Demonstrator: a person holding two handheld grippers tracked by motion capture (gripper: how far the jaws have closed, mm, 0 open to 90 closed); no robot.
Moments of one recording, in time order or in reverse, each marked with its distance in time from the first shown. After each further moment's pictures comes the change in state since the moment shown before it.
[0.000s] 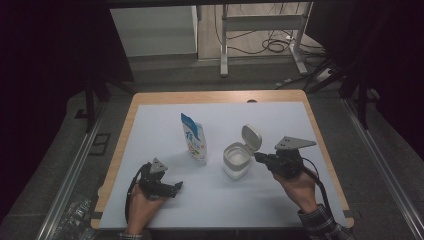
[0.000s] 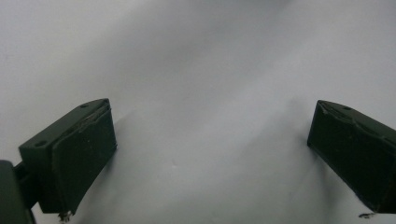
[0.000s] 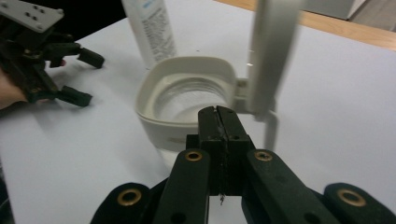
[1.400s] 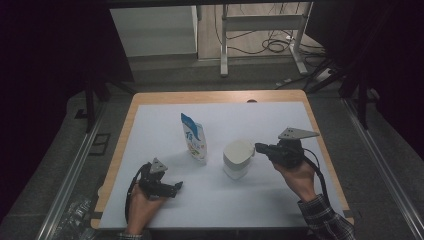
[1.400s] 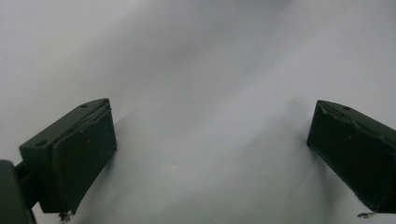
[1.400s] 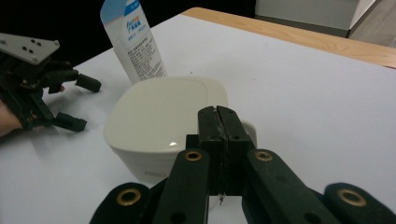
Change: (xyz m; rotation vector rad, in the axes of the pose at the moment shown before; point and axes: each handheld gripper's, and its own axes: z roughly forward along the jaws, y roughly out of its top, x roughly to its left) left arm 0.000 0.000 0.000 -0.002 0.001 0.003; right arm -0.020 0.011 0.007 -0.060 0.030 0.026
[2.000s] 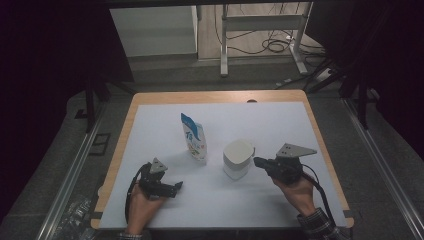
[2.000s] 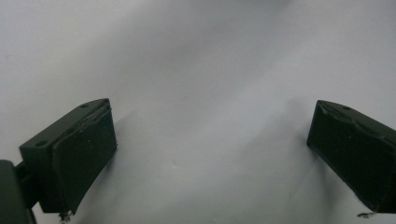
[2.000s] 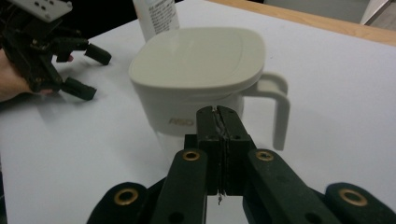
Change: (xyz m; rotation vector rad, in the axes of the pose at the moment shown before) left arm 0.000 0.000 0.000 0.005 0.000 0.002; right arm 0.019 -0.037 0.000 0.010 0.017 -0.053
